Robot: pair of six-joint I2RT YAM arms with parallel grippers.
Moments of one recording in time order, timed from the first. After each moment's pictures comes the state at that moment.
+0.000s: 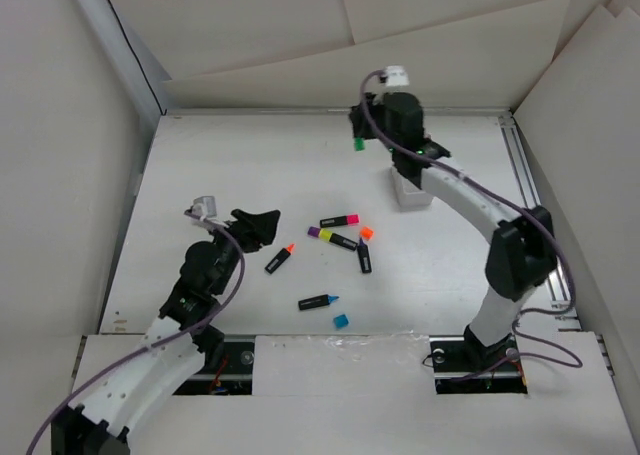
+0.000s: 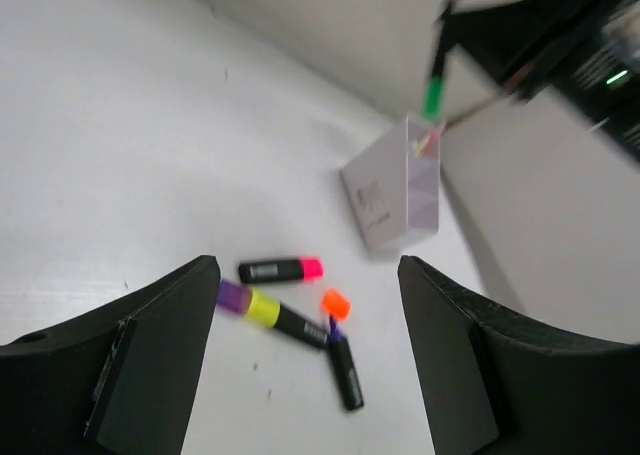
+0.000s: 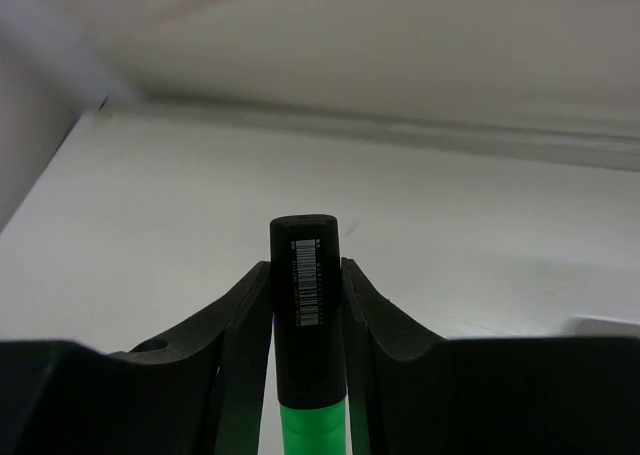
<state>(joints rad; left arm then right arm) -0.50 0.44 0.29 0.16 -0.21 -0.76 0.55 1.84 1.57 0.05 0.04 0.24</state>
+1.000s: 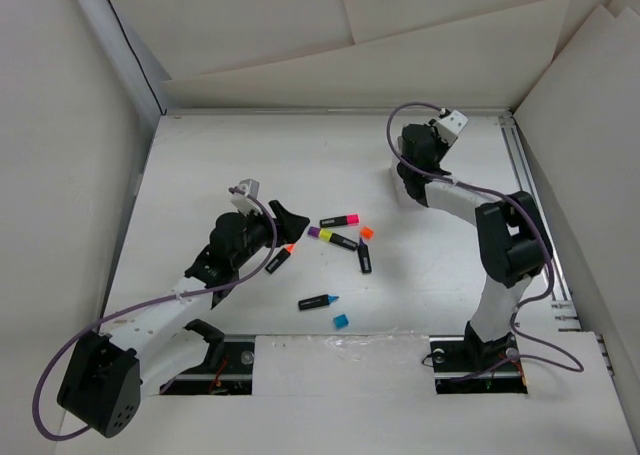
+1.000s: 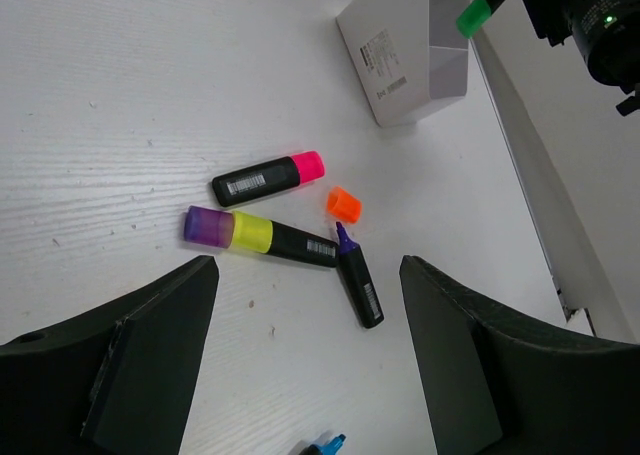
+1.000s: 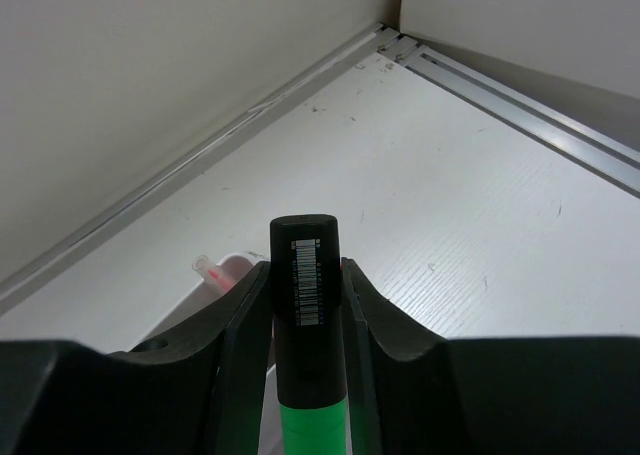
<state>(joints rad) -0.50 0.93 0.40 0.29 0.11 -0.69 0.36 1.83 1.17 0.45 1.04 0.36</state>
